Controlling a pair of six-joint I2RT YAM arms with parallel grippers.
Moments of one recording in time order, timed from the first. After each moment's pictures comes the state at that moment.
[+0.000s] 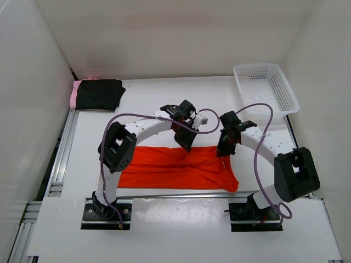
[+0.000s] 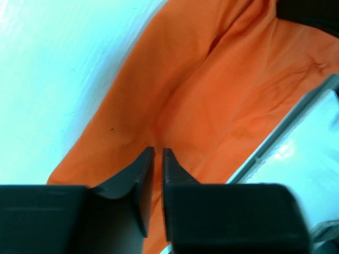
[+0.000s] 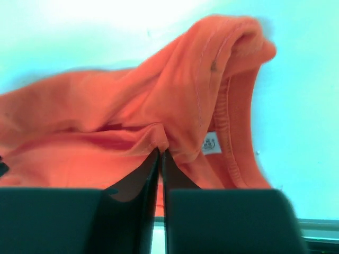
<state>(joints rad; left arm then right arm) -0.76 2.04 1.63 -0.81 0.40 -0.01 0.42 1.45 0.90 -0.72 -0.04 0.70</state>
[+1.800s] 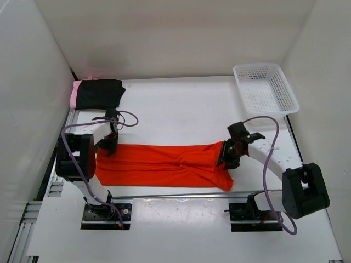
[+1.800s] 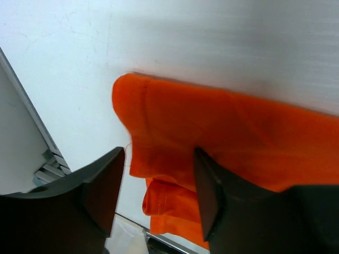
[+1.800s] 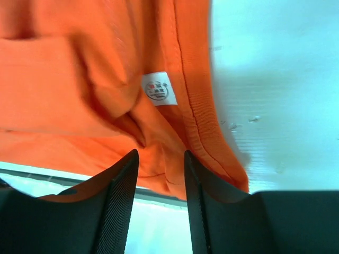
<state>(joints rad) -0.07 1.70 0.97 -0.69 -0.47 0.03 0.39 1.30 0.68 -0.69 -0.20 0.63</state>
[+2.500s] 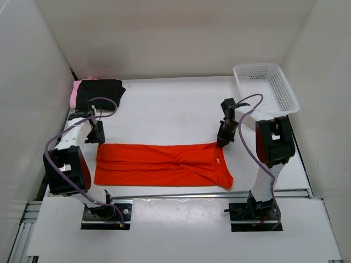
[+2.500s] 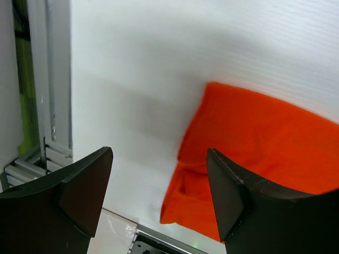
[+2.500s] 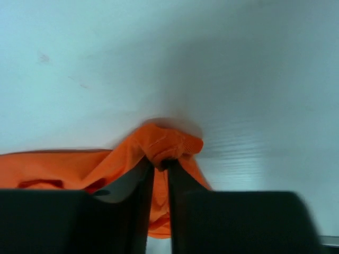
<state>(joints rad) 0.16 1.52 1.07 -0.77 -0.30 0.01 0.27 1.89 1.24 -0.83 -0.13 0.58</state>
